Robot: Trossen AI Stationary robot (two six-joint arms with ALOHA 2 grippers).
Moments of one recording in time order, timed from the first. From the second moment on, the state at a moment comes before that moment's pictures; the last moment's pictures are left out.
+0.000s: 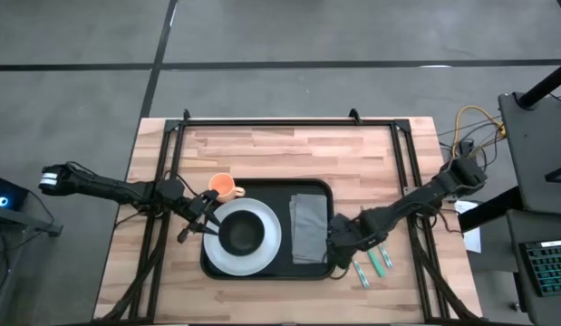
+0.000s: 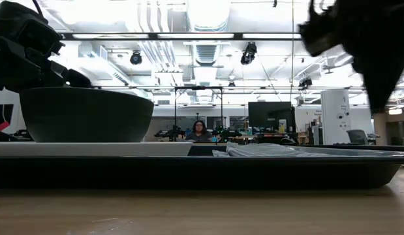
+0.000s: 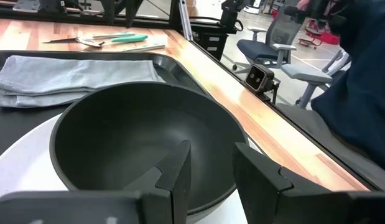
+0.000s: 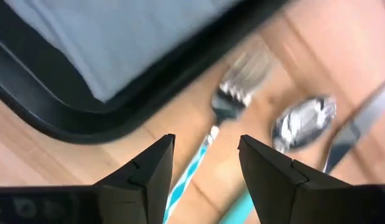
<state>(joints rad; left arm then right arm) -0.07 0.52 0.01 0.26 0.45 -0.07 0.48 1.63 1.13 -0.97 0.03 1.23</state>
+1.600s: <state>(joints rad) -0.07 0.52 0.01 0.26 0.45 -0.07 0.62 1.82 1.05 -0.75 -0.10 1.60</state>
